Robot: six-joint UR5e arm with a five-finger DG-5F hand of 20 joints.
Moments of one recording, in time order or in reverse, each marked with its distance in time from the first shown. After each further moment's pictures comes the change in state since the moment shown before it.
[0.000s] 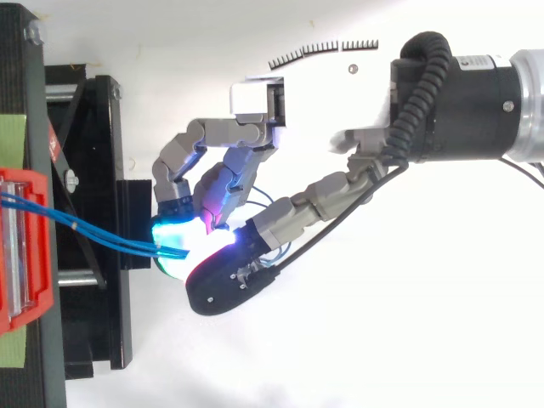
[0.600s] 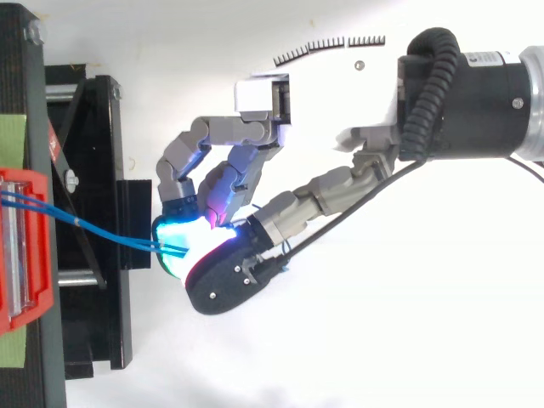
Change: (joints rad) arm 0.000 0.010 0.000 -0.020 0.000 0.000
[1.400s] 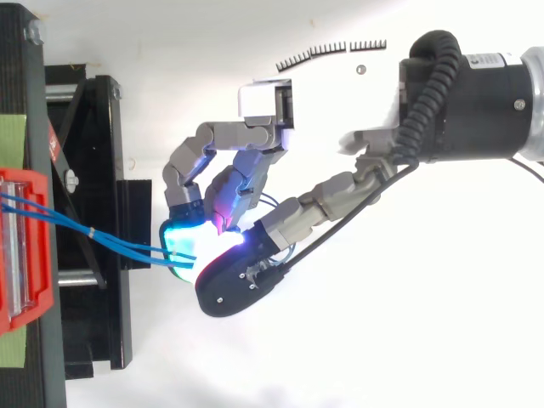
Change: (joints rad) arm -0.002 0.001 0.000 -0.020 -0.016 0.000
